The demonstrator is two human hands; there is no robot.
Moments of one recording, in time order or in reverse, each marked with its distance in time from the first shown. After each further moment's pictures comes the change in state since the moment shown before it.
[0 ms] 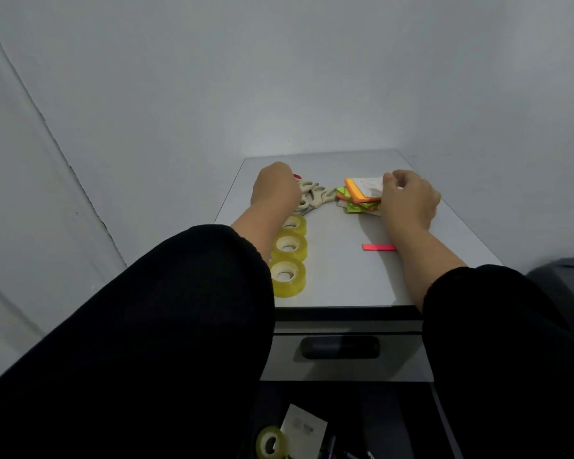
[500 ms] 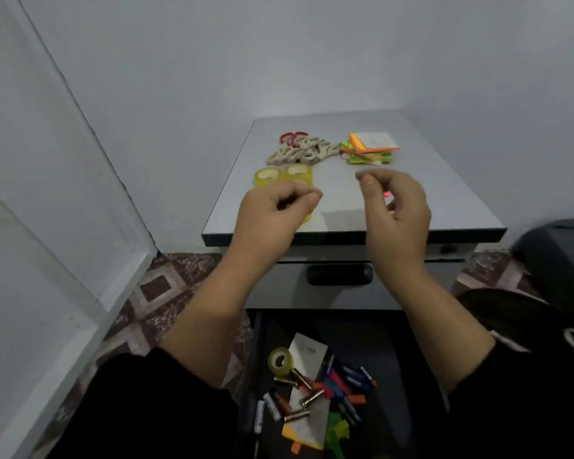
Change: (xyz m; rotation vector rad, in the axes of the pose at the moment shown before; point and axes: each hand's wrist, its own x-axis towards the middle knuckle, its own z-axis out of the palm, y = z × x) left_hand -0.194 -0.052 -0.043 -0.746 0.010 0.312; right_hand -0.170 -0.005 -0.075 0.444 -0.017 -0.434
